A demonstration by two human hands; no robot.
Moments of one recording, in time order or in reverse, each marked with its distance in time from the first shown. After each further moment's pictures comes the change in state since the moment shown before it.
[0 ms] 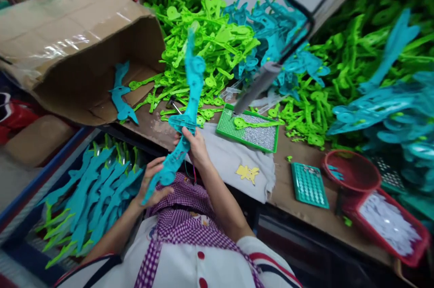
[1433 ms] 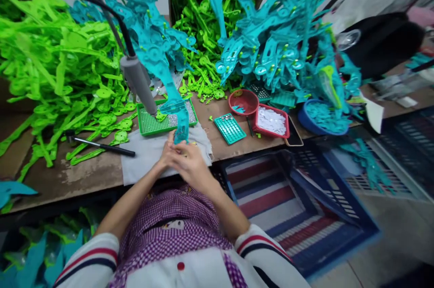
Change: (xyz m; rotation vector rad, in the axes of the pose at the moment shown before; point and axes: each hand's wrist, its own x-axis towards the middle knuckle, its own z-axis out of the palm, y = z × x) left_hand 0.095 0.021 0.265 -0.358 -0.593 0.009; right_hand -0.156 -0.029 -0.120 -1.336 0.586 -0.683
